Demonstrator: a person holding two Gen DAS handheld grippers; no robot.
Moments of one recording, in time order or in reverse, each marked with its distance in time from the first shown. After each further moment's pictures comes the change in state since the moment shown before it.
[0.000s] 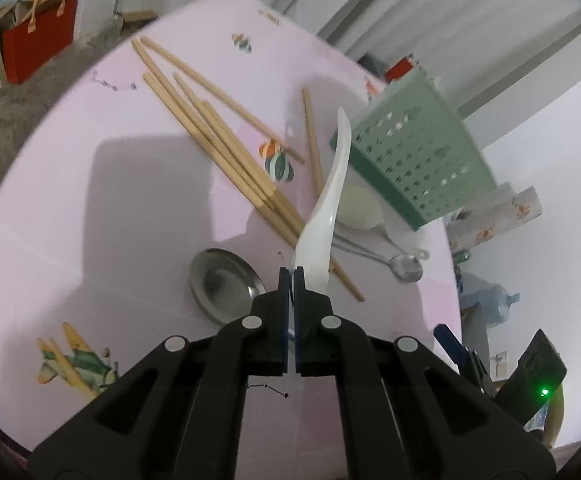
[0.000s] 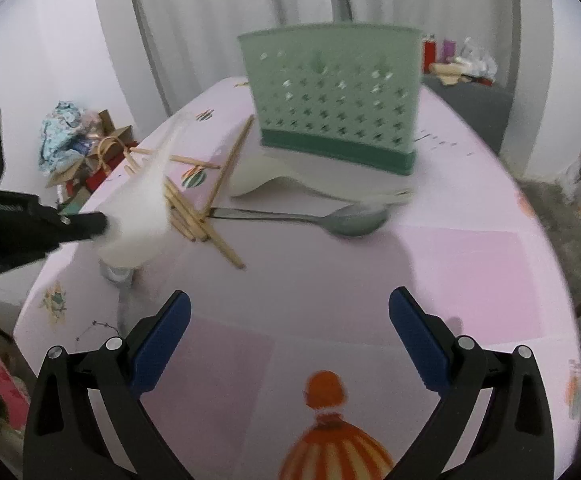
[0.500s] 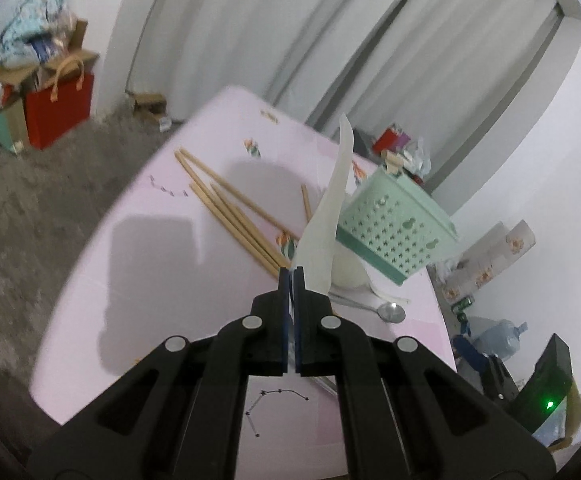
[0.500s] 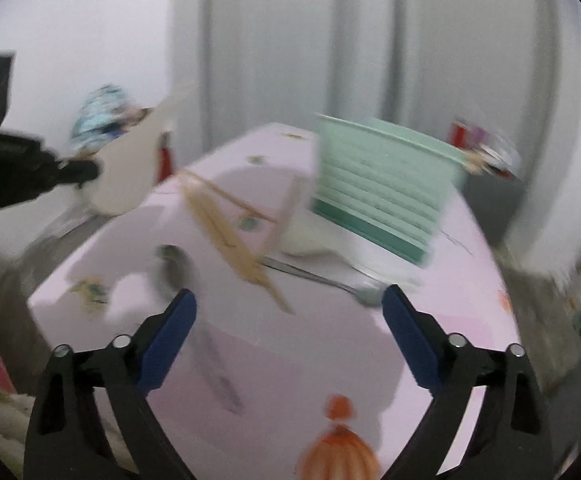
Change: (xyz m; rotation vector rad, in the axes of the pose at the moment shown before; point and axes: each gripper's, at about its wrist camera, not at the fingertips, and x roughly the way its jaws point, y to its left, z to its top) left arm -0.105 0.004 -0.009 0.075 -0.298 0.022; right arm -0.052 0.060 0.016 -0.287 -0.165 0.057
